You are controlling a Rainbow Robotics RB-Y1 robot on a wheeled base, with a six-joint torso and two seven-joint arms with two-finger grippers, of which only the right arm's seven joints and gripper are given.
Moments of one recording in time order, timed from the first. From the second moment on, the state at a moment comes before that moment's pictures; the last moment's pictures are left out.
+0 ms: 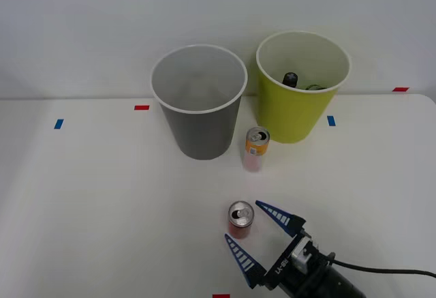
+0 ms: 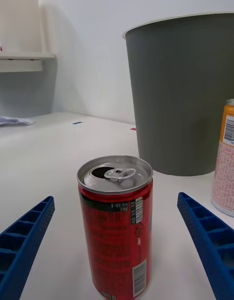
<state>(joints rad) 0.12 -0.60 0.79 -1.51 -0.16 -0.71 1.47</state>
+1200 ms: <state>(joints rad) 0.11 -0.57 0.81 -1.51 -0.14 -0.68 1.48</state>
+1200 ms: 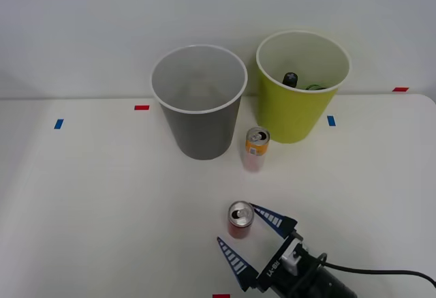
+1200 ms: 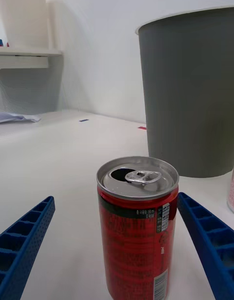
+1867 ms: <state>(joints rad) 0.08 -0.54 0.81 -1.51 -0.15 -0.61 1.49</state>
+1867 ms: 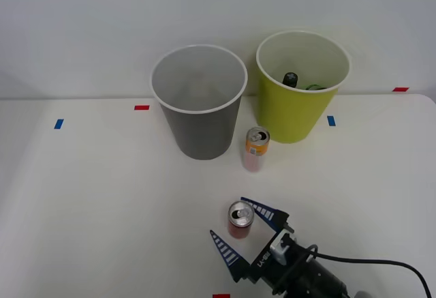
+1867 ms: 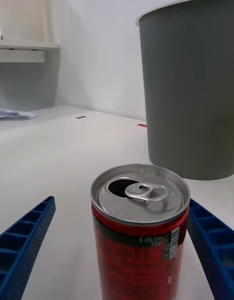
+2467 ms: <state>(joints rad) 0.08 -0.55 0.81 -1.51 -0.16 -0.62 1.49</state>
